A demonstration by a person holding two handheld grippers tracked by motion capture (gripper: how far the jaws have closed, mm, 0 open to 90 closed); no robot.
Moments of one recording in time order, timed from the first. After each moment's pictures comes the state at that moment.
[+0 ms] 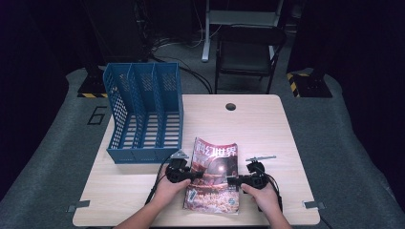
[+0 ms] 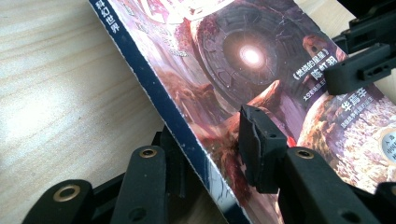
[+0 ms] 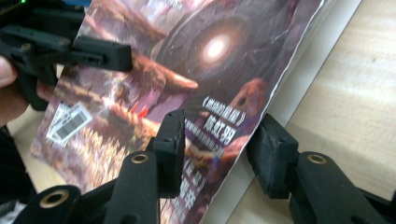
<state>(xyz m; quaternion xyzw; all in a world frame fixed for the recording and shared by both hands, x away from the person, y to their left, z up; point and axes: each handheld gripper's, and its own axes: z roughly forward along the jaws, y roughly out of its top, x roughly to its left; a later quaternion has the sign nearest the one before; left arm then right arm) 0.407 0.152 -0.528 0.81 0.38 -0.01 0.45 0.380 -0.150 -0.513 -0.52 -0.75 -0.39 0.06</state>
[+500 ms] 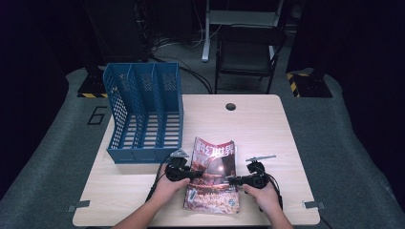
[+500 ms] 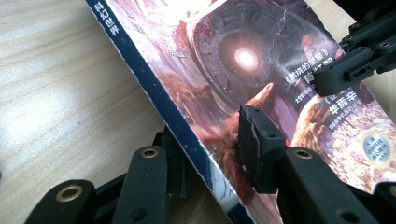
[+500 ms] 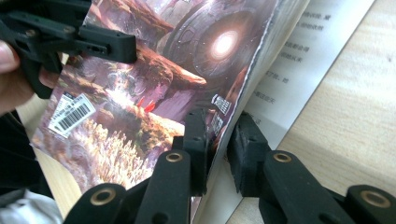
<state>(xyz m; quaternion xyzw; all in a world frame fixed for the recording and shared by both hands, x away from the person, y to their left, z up) 0.409 0.152 -0.521 0.81 0.39 -0.03 0.45 0.381 -0.150 -0.512 -0.51 -0.76 -0.39 0.09</state>
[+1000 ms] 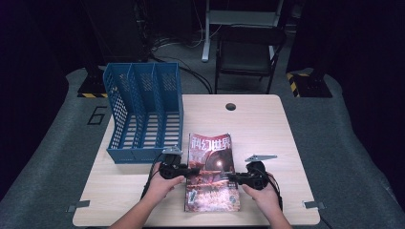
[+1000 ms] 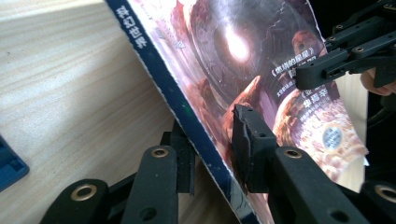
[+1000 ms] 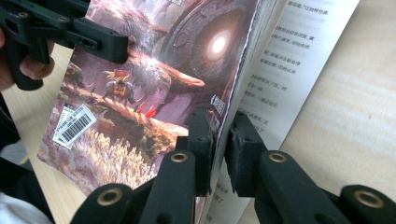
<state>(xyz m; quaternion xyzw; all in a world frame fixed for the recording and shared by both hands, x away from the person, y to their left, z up) 0.404 0.169 -0.496 0.80 0.37 -0.04 0.47 0.369 -0.143 -0.489 -0.46 -0.78 -0.43 0.00</state>
